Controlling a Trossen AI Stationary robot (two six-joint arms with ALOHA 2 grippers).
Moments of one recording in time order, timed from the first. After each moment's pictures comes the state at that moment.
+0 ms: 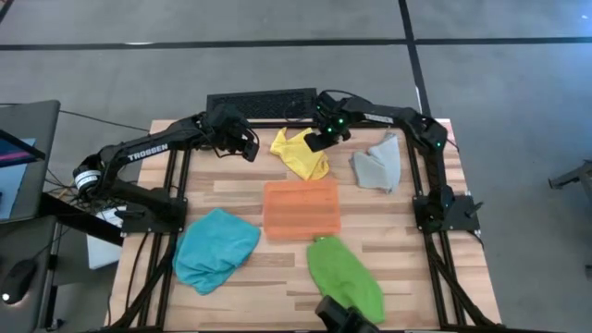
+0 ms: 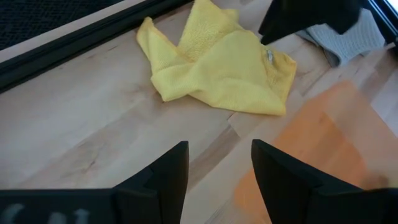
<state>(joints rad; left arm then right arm) 0.60 1.29 1.03 -0.58 0.10 -0.40 -0.67 2.09 1.54 -0.74 -0.40 0.33</state>
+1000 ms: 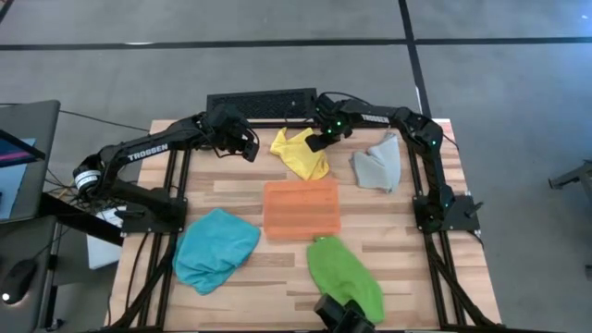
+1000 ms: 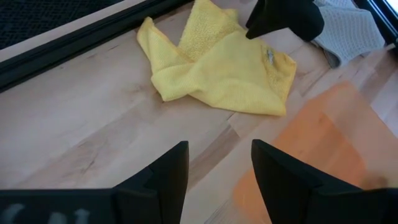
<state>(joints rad) 0.60 1.29 1.03 -0.58 0.10 -0.41 -0.68 2.13 1.53 -0.69 -0.28 0.27</state>
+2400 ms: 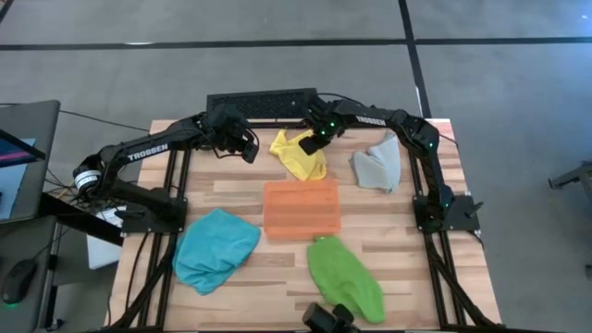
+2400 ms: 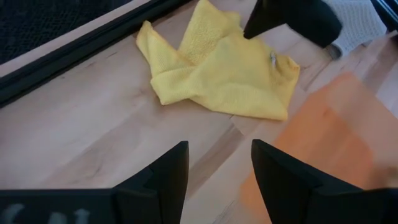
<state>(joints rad) 0.60 1.29 1.03 -0.58 0.10 -0.34 -0.61 2.15 1.65 -0.76 -0.28 0.20</state>
